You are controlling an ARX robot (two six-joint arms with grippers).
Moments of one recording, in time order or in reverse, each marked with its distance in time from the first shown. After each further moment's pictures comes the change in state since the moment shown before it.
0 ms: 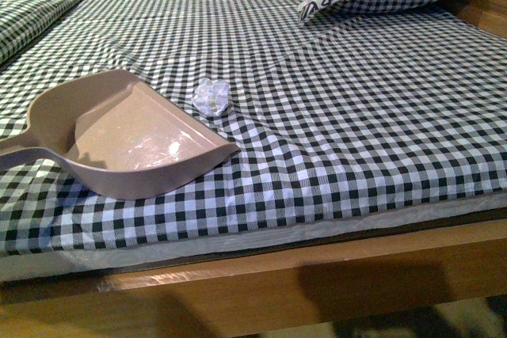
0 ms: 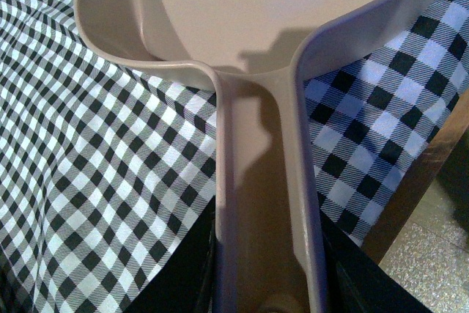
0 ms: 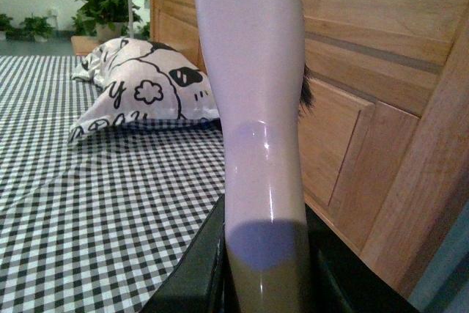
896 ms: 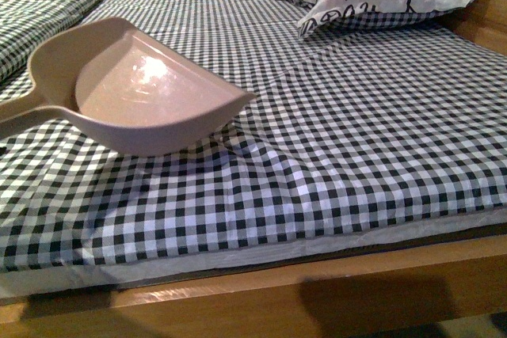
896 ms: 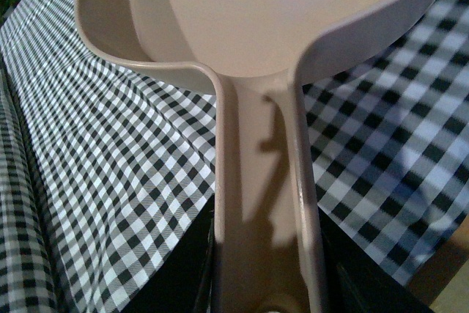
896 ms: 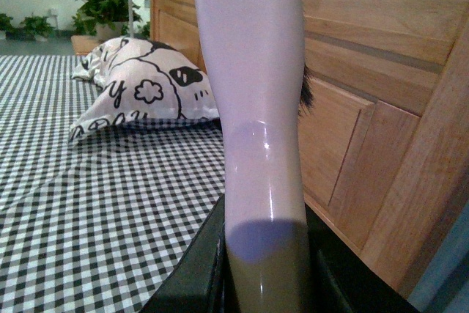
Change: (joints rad) left arm -0.100 -0.130 -0.123 0.284 -0.064 -0.201; right arm 0.000 0.000 0.000 0.000 0.000 0.000
